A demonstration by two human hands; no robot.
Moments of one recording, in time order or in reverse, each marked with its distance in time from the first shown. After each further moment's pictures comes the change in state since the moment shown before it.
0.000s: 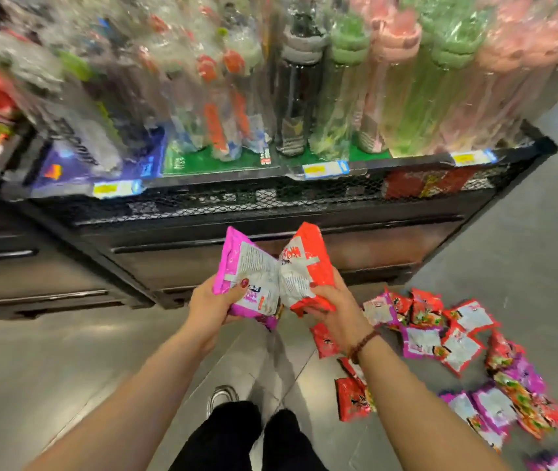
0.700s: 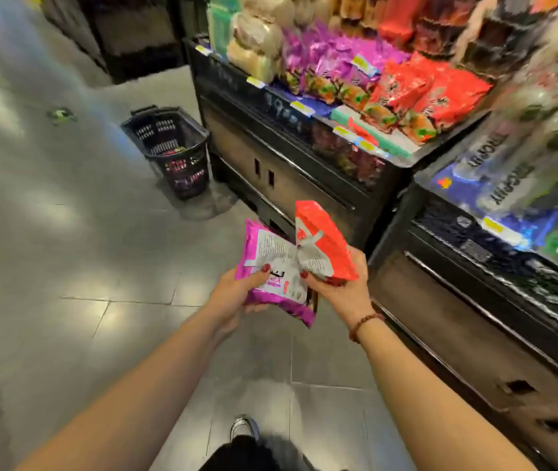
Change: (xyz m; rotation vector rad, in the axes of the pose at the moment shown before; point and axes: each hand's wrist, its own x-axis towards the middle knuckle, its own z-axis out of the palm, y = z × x) left_hand -0.227 -0.061 -0.420 -0.547 0.630 0.131; right_hand -0.082 0.187 0.453 -0.795 -0.684 -0.511
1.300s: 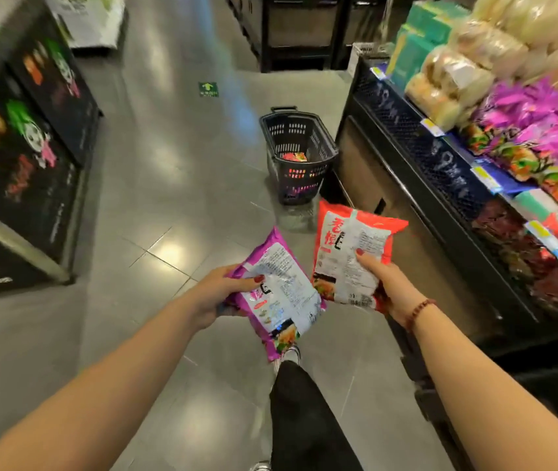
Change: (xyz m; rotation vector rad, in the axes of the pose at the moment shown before) left_hand 0.055 0.092 -0.254 -0.025 0.240 -0.080; right_hand 0.175 -0.060 0.221 0.395 -0.749 0.531
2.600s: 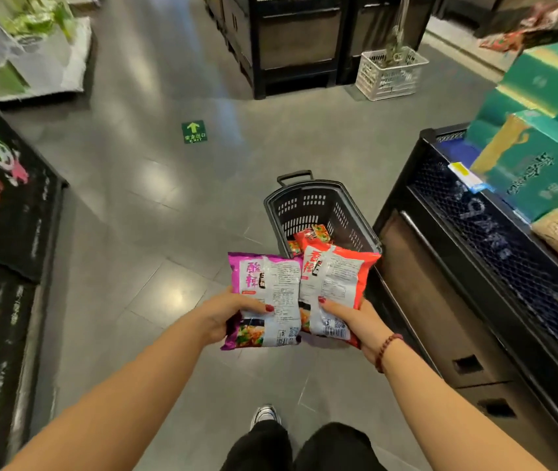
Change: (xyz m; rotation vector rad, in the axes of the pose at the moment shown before) left_hand 0.540 0.388 -0.169 -0.053 -0.052 -0.183; right_hand 0.615 -0.206 0.092 0.067 0.099 0.132
